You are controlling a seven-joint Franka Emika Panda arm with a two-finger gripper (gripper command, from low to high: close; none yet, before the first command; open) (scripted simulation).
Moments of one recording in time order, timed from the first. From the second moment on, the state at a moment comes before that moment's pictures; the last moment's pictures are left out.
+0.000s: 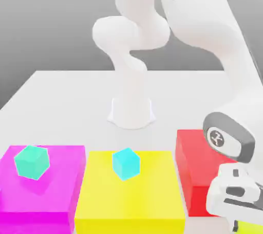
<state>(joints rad) 0.11 0.60 0.32 -2.09 -0.38 2.64 1.78</state>
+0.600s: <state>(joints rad) -0.23 0.18 0.17 -2.31 -0.22 2.42 1.58</state>
